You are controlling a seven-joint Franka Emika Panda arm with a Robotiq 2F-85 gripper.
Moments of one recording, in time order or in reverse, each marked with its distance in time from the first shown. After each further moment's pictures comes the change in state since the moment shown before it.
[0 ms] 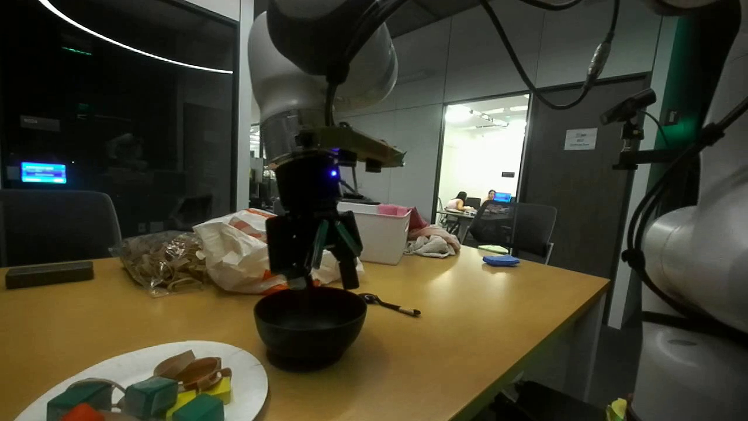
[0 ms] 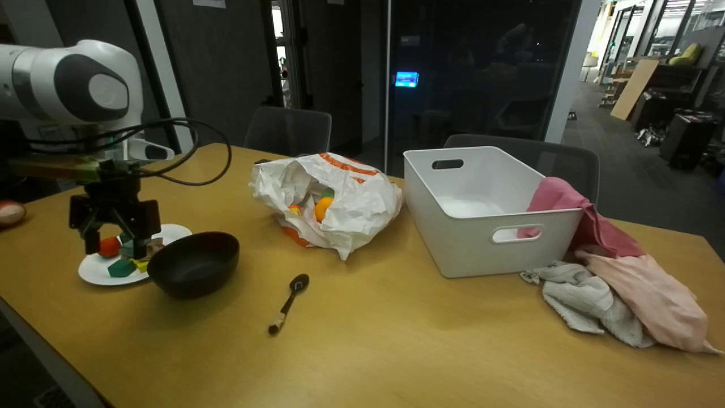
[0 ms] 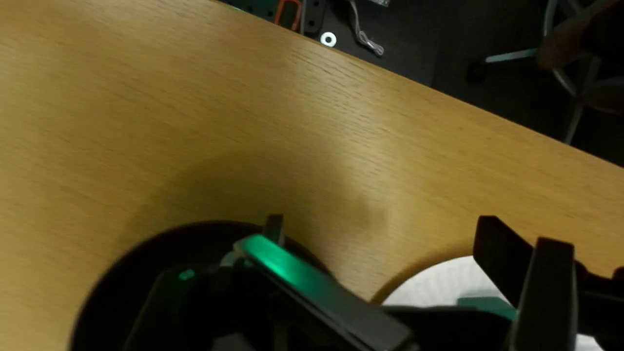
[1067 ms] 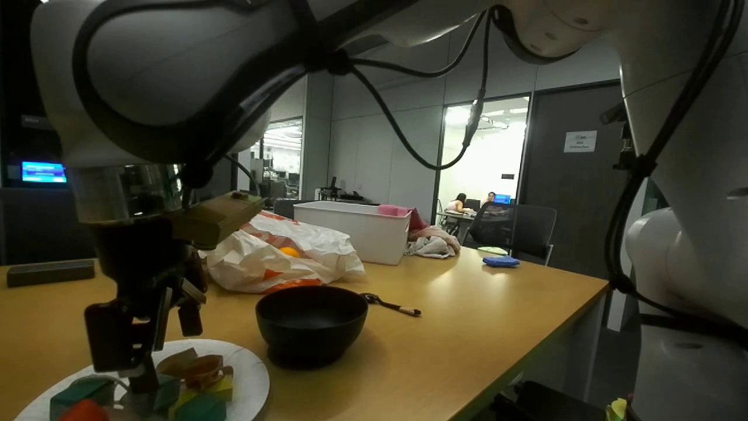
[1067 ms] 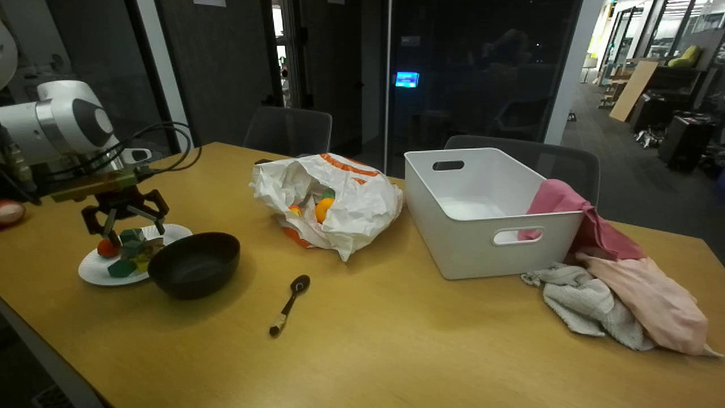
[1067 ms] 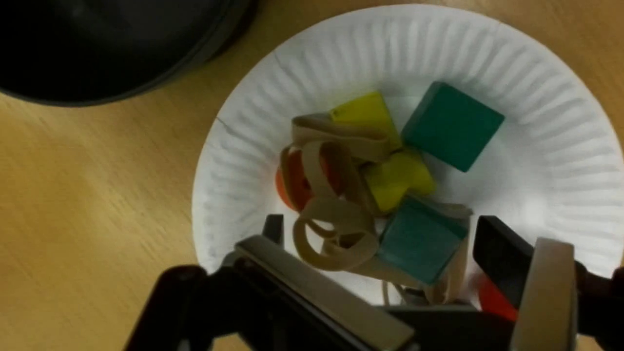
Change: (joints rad) arm 0.186 0.437 0.035 0.344 -0.405 0.255 -0.099
